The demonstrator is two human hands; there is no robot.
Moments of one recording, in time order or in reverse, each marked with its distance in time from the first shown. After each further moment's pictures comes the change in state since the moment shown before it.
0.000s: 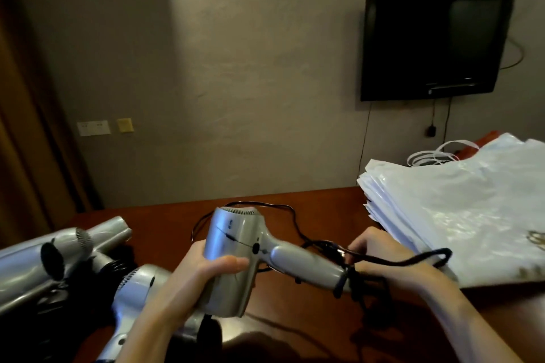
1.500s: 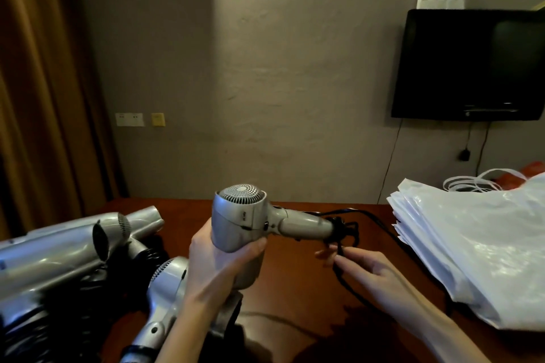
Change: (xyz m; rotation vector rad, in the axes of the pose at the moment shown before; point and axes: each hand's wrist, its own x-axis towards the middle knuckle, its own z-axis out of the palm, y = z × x) left_hand 0.000 -0.009 -0.009 0.042 0.456 0.407; right_hand 0.017 -0.023 0.033 0.685 0.016 -0.224
